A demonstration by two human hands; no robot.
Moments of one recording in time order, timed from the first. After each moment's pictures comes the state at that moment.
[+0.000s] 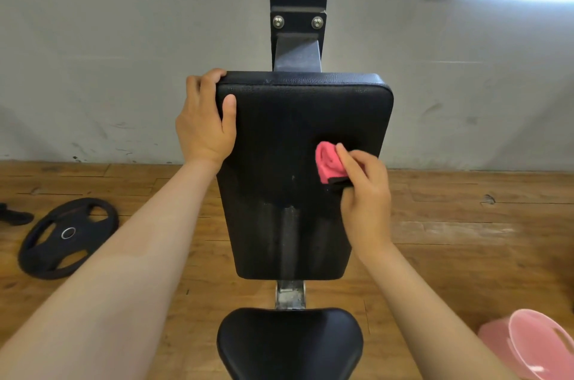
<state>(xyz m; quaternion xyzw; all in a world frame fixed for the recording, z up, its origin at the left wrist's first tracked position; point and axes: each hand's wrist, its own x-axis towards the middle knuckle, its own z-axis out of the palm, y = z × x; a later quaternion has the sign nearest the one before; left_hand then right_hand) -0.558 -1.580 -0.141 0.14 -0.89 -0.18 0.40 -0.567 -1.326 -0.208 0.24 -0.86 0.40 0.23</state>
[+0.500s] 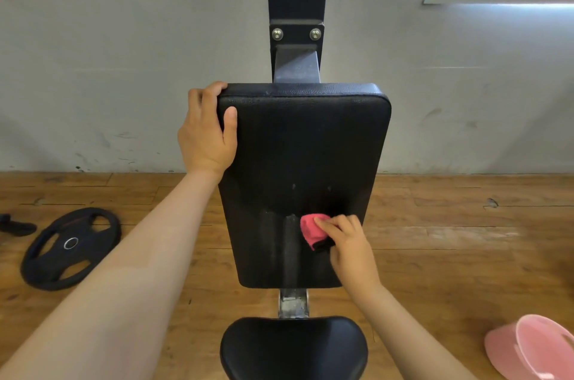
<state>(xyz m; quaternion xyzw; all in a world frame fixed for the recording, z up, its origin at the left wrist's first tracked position) -0.558 -1.580 -0.141 0.14 -0.89 -0.18 0.40 -0.541 -1.314 -0.282 0.31 -0.89 0.30 0.12</state>
